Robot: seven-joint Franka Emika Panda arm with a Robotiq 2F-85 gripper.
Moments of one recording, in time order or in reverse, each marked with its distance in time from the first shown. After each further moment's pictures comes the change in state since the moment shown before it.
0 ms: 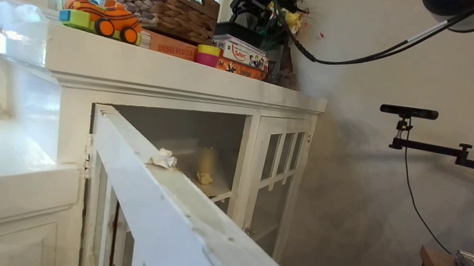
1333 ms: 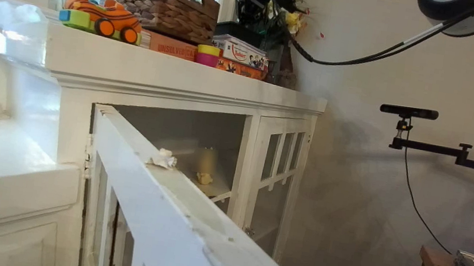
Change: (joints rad) arm -0.013 0.025 0.023 0.047 0.000 0.000 0.000
